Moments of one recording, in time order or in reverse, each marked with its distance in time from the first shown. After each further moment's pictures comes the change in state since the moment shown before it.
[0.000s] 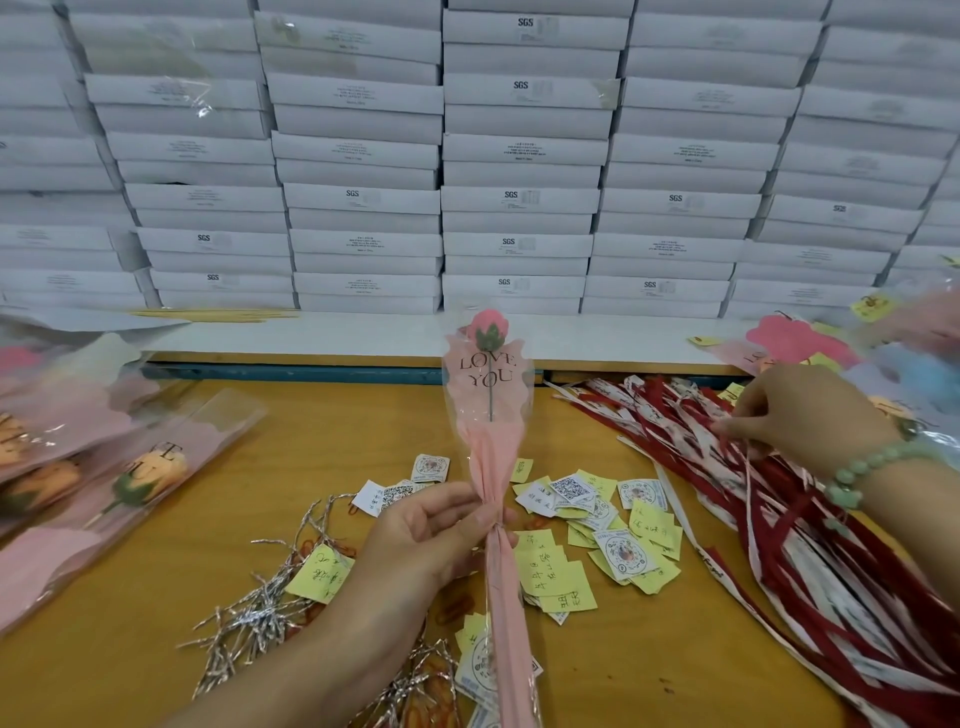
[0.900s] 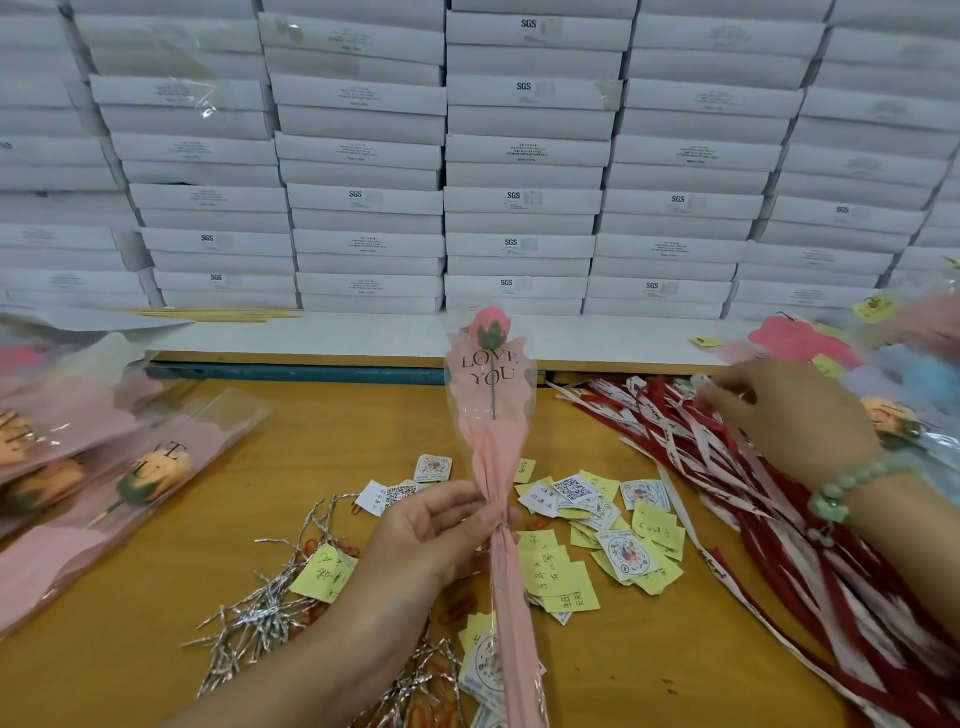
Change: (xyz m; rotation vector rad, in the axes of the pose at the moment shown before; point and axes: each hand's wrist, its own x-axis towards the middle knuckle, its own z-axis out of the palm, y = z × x) left_hand -0.001 0.001 -0.001 0.046 -0.023 0.005; right_hand -0.006 -0.017 0.008 0.048 0.267 -0.065
